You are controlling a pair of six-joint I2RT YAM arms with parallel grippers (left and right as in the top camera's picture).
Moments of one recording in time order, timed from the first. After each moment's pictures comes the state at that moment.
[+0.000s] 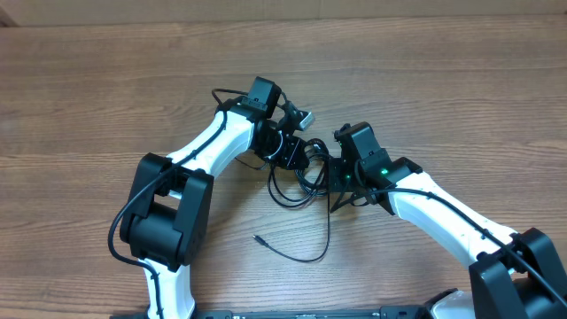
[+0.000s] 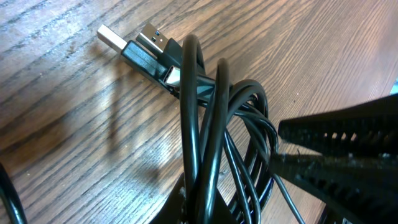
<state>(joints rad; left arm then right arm) -0.40 2.03 1.39 -0.71 0.67 0.05 0.50 1.56 0.88 -0.40 -0.09 0.46</state>
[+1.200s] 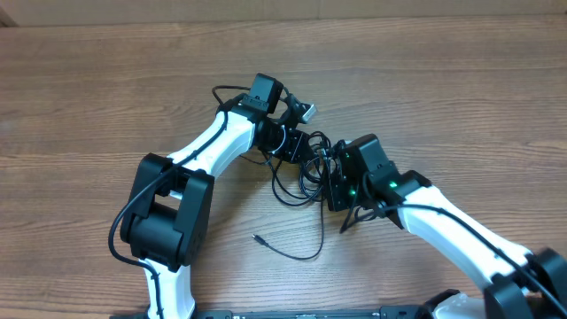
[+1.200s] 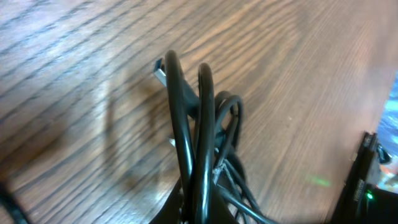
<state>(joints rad) -0.41 2.03 1.39 -0.60 0.68 0.00 0.50 1.46 0.78 -0.41 -0.31 0.31</state>
